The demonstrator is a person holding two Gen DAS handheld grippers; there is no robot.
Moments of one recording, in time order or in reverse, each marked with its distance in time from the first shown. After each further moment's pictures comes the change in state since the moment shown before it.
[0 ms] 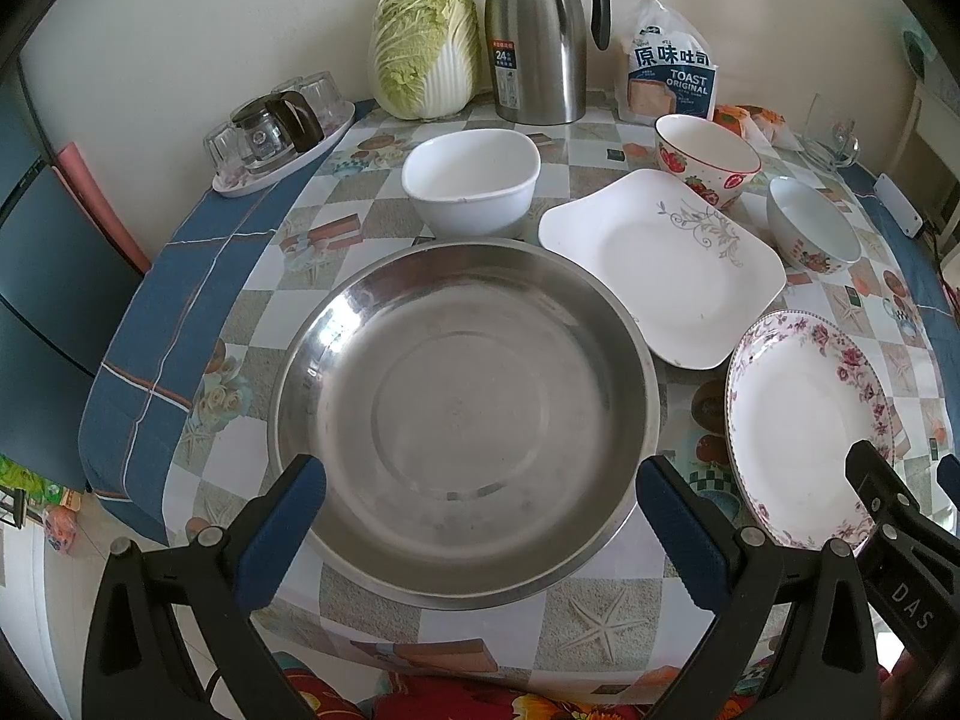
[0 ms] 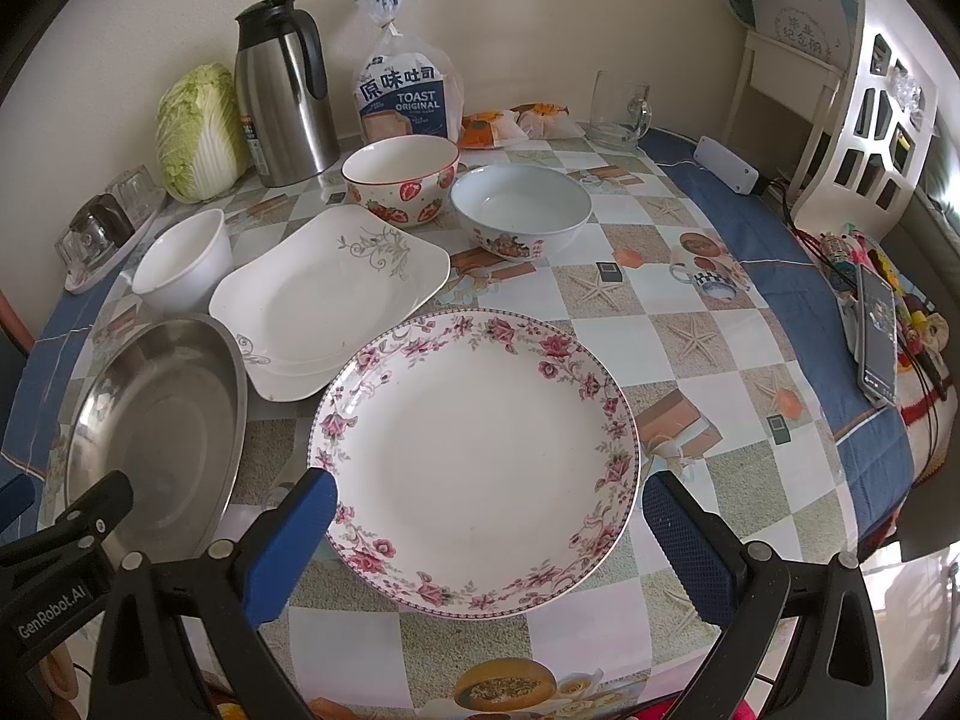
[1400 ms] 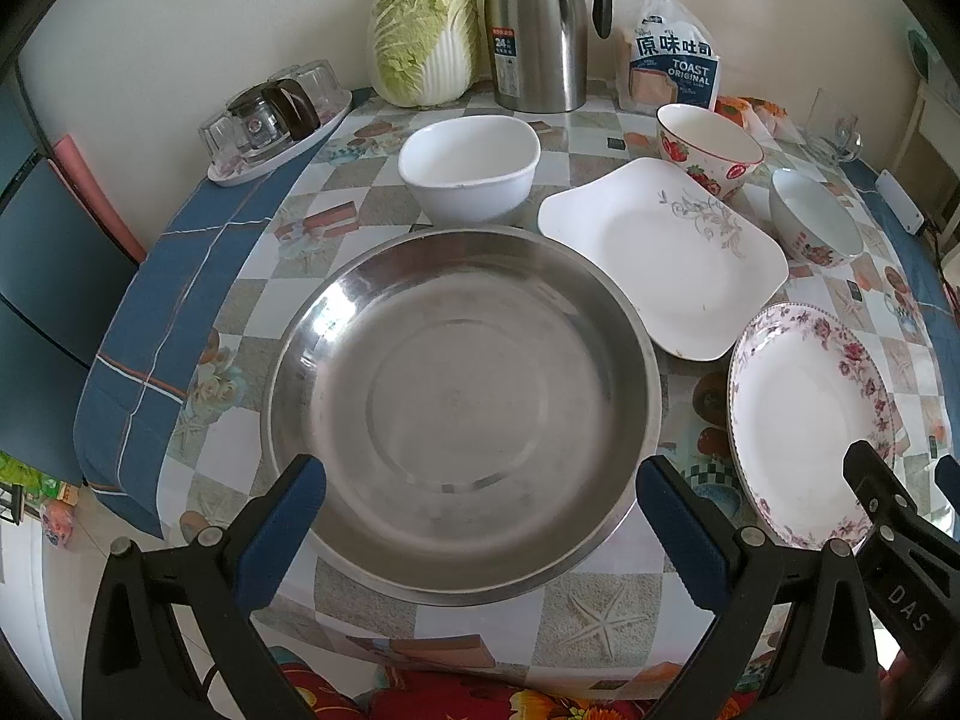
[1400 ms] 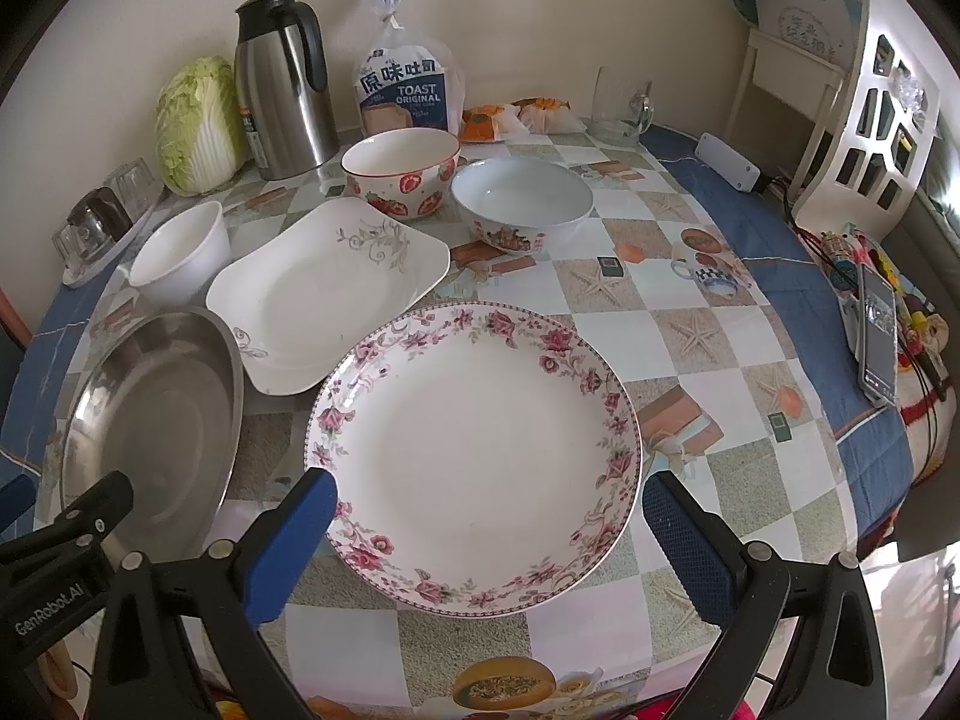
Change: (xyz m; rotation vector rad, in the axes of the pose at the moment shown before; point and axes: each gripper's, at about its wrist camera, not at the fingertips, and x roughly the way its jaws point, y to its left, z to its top) left arm 0.006 -0.002 0.000 -0.006 0.031 -0.007; right arm 0.003 0.000 -0.003 -0.005 0.008 -0.005
